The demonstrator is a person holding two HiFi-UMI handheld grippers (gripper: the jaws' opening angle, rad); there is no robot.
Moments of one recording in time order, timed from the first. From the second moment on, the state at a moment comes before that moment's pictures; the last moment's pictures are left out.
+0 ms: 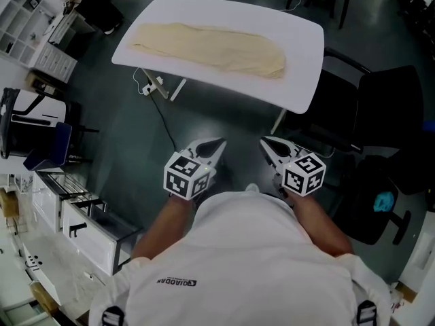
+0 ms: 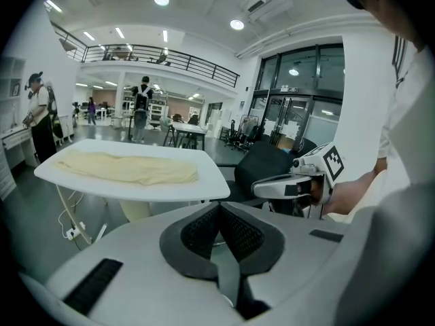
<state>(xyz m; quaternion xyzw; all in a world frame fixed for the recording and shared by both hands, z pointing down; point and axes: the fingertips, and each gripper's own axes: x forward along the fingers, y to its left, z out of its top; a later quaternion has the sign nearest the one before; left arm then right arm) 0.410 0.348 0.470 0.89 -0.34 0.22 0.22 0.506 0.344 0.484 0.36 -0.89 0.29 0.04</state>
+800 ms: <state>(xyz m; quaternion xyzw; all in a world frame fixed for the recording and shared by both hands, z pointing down) 0.307 0.197 0.470 0.88 -0.37 0.19 0.23 0.415 0.209 0.489 0.35 -0.89 0.28 0.08</state>
